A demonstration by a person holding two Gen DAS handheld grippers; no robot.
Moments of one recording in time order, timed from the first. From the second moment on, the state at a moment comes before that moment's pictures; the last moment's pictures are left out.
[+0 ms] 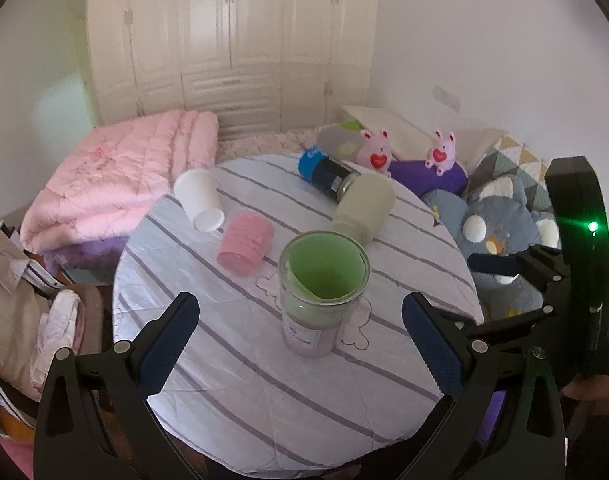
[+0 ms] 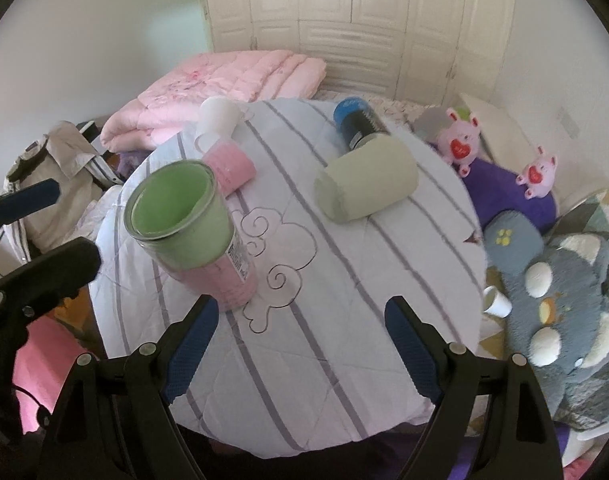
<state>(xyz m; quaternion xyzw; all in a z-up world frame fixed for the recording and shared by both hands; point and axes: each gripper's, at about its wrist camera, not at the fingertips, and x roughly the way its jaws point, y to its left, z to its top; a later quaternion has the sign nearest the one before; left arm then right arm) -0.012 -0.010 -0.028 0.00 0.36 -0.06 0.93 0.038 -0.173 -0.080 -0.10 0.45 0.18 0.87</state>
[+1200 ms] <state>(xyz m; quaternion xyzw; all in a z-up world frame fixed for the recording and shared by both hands) -0.028 -0.005 0.010 -0.01 0.25 -0.04 0.97 -0.009 -0.182 -0.004 -0.05 0.18 0.10 0.98</state>
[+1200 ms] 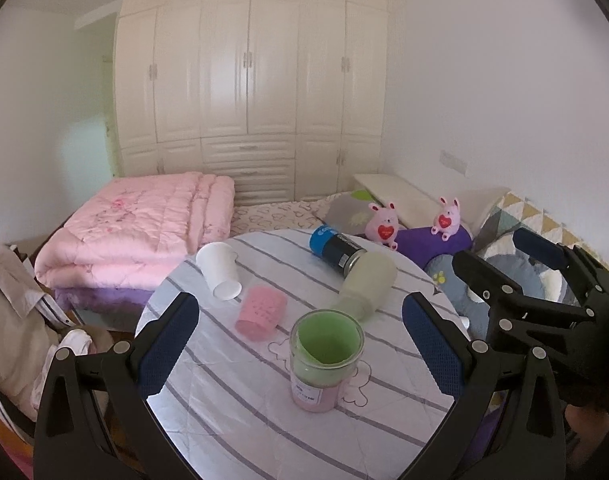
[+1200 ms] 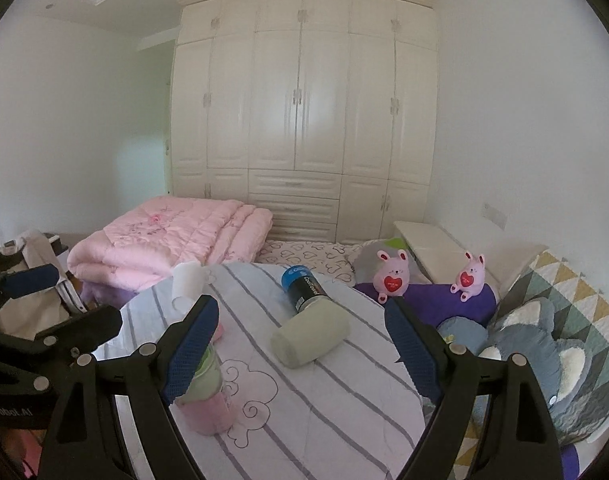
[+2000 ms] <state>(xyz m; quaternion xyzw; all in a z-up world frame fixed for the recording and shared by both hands) -0.009 -0.010 0.005 0.01 0.23 -0.02 0.97 0.010 -0.188 -0.009 -0.04 0.18 0.10 0.98</state>
